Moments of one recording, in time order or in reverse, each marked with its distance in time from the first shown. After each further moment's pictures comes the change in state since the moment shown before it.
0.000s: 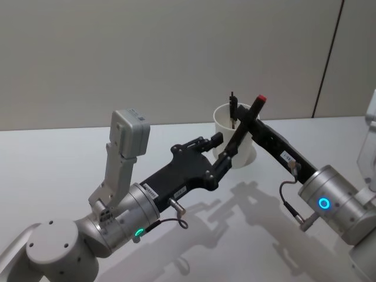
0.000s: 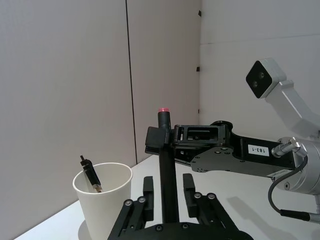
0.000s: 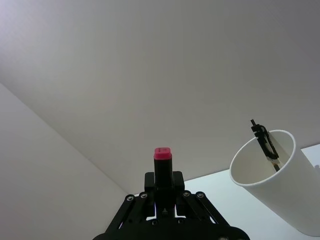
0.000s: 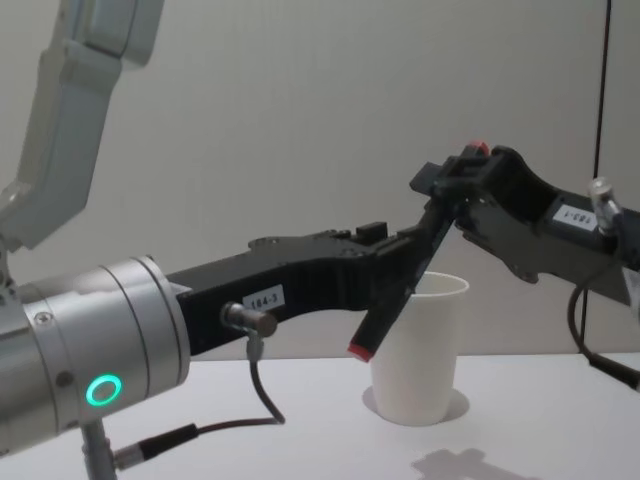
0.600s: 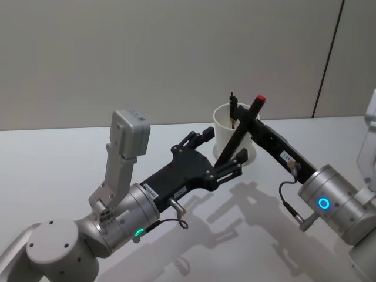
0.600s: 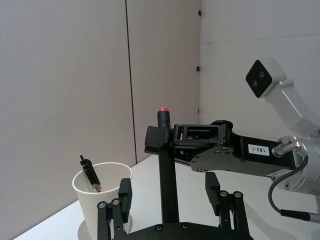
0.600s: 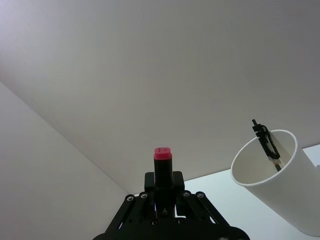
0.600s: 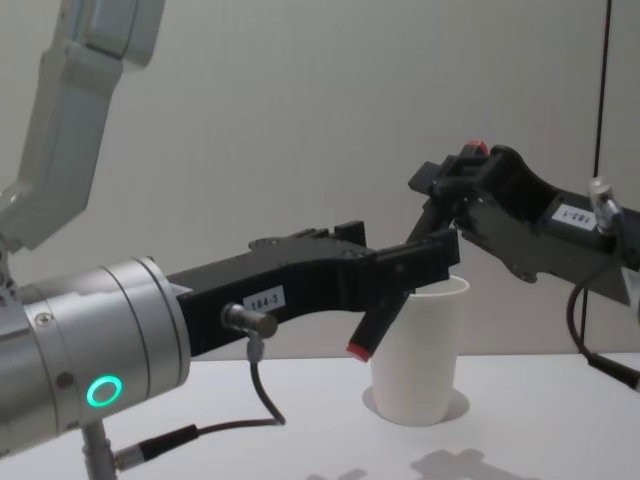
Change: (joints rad) left arm 0.000 0.000 0.001 0.000 0.001 0.000 0.000; right arm 0.000 0.000 -0.001 0.000 0.000 0.000 0.002
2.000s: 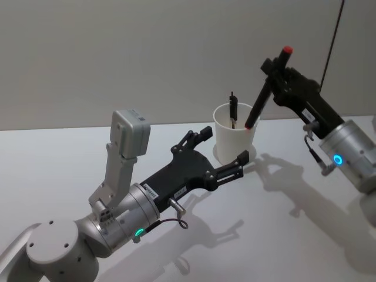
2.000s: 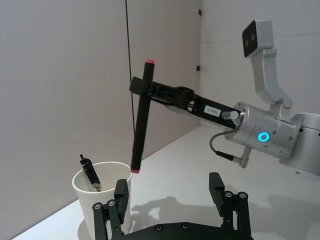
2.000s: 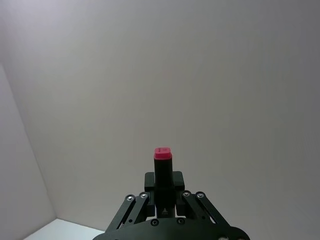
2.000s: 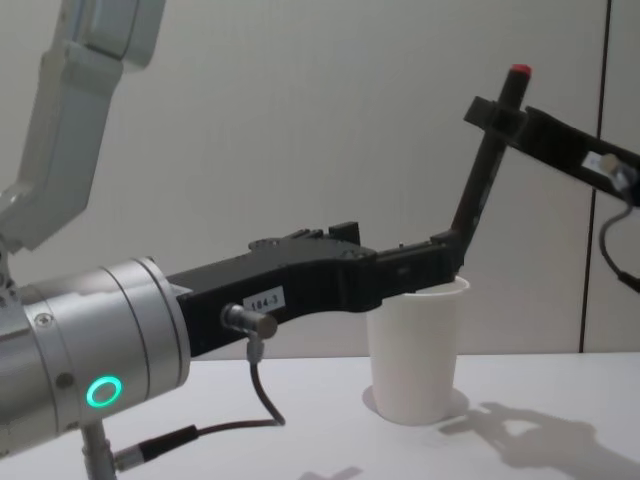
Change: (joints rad) left arm 0.000 0.000 0.000 0.000 0.000 0.001 0.000; right arm 0.211 0.009 0.048 0.259 -0.351 -0.258 0.209
